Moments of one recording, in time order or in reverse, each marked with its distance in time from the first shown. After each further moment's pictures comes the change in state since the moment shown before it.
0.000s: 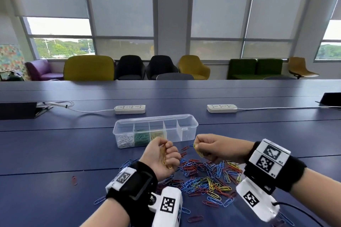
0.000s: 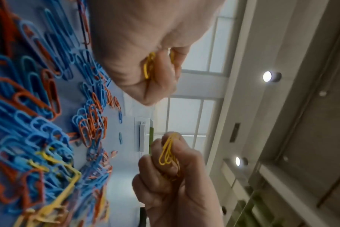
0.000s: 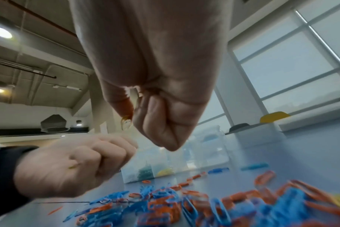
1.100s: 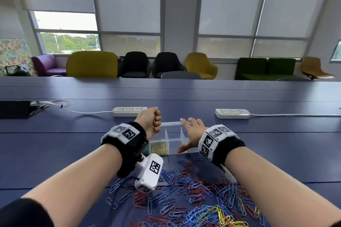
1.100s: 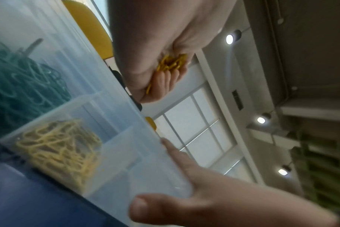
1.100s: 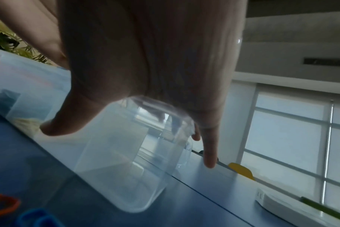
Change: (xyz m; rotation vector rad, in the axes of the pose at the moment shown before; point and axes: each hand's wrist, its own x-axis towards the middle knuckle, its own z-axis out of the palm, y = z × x) left_hand 0.076 0.110 0.019 0.578 0.354 0.482; right_hand 0.154 0.015 -0.033 -0.838 0.188 0.210
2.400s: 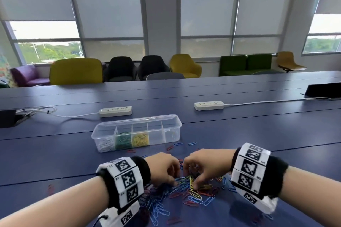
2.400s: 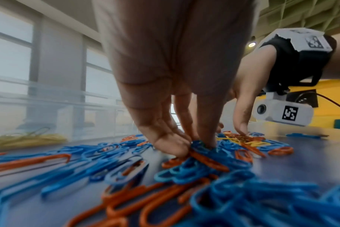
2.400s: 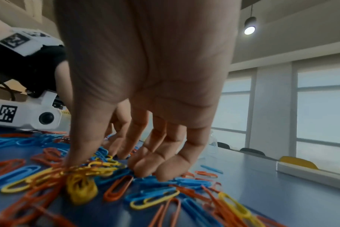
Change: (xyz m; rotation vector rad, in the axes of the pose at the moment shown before) left_hand -0.120 -0.076 0.039 1.664 -0.671 0.312; right_hand -0.156 0.034 0.027 0.085 -0.212 -0.377
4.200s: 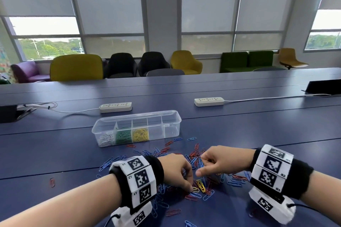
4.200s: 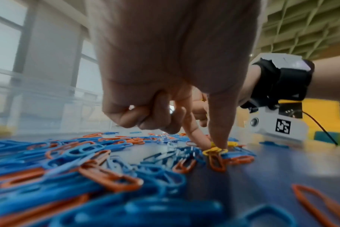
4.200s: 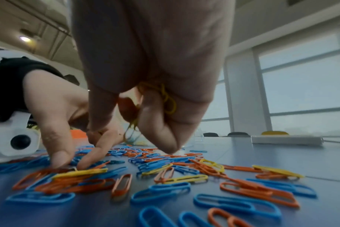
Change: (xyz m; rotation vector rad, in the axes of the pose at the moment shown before) left_hand -0.003 0.037 0.004 -0.061 -0.088 0.016; right_hand -0.032 0.017 0.006 0.208 0.088 0.089
